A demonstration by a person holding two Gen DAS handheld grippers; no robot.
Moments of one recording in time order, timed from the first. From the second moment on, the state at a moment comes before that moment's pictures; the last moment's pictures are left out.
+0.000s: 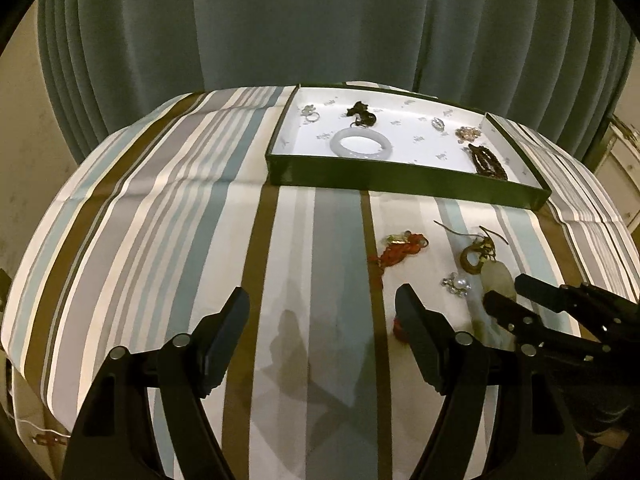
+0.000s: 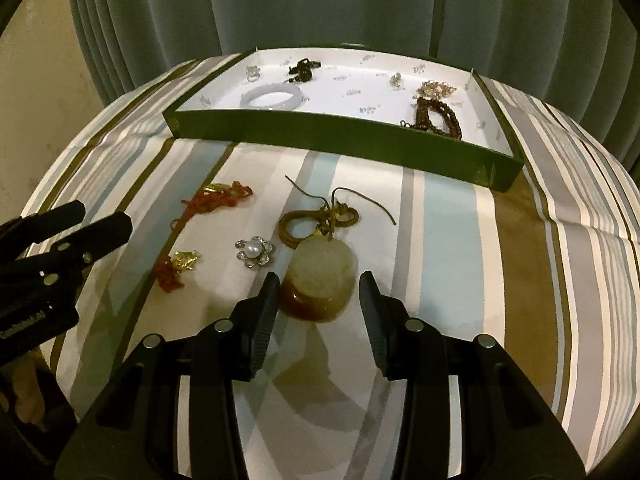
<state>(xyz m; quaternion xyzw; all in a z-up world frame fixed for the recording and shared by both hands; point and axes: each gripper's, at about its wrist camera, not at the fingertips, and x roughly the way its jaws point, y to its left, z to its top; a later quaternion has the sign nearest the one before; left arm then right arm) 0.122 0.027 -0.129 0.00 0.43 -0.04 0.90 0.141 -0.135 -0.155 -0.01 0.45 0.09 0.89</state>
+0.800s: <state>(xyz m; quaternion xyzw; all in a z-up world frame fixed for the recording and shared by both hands) 0.119 0.012 -0.137 0.01 0.44 -0.06 0.89 0.139 -0.156 -0.152 0.01 0.46 0.08 0.89</state>
